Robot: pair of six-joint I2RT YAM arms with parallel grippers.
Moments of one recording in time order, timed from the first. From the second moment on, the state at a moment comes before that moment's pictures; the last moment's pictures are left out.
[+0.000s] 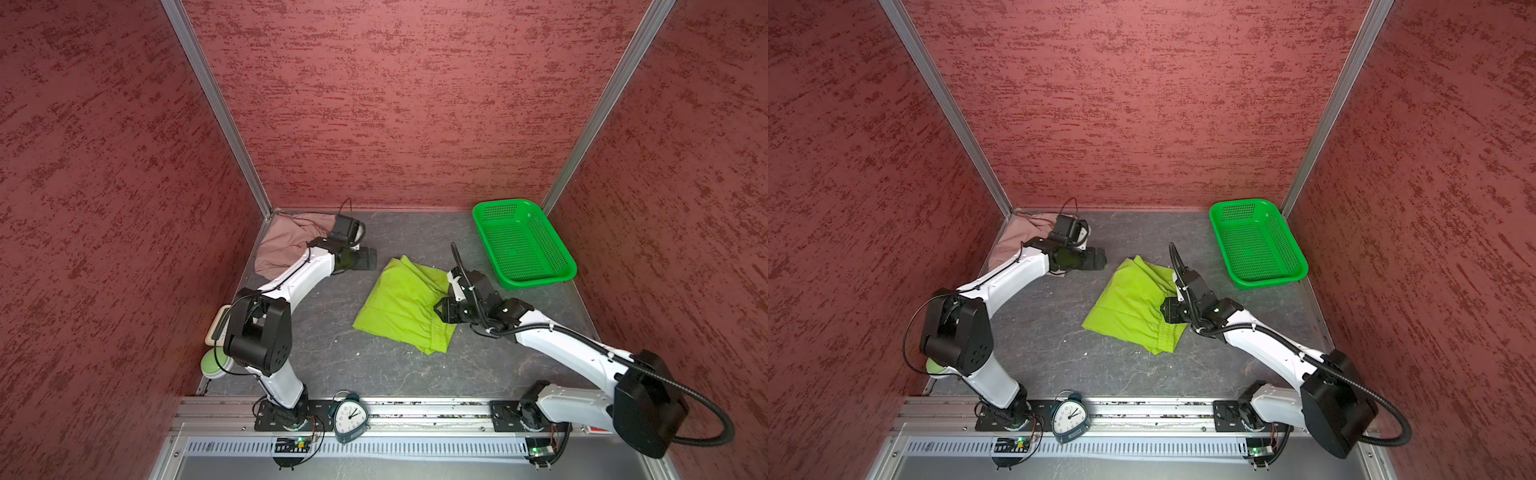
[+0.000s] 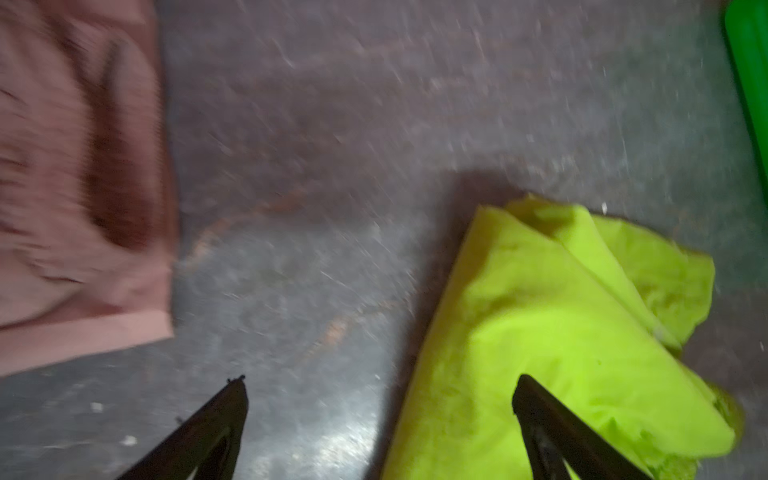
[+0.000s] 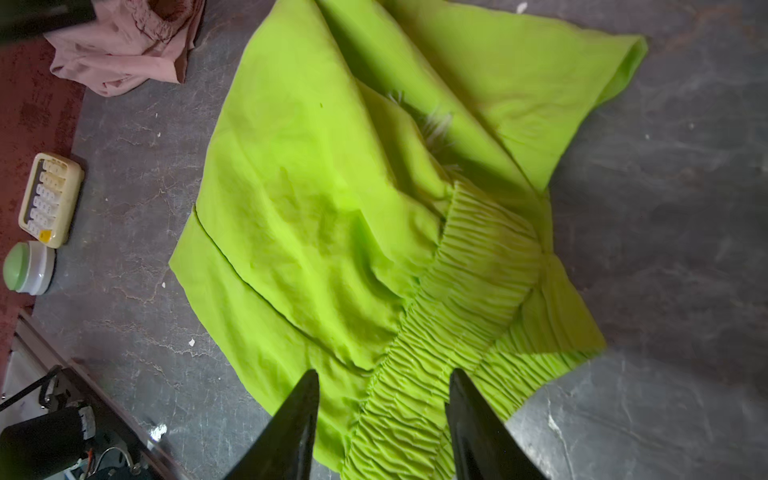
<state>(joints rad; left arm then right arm) -0.26 1.68 1.34 -0.60 0.01 -0.27 0.66 1.27 0.77 -0.35 -0.12 0.55</state>
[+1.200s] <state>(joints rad) 0.13 2.05 1.44 -0.52 0.28 -0.29 0.69 1.58 0.82 -0.13 -0.17 0.52</state>
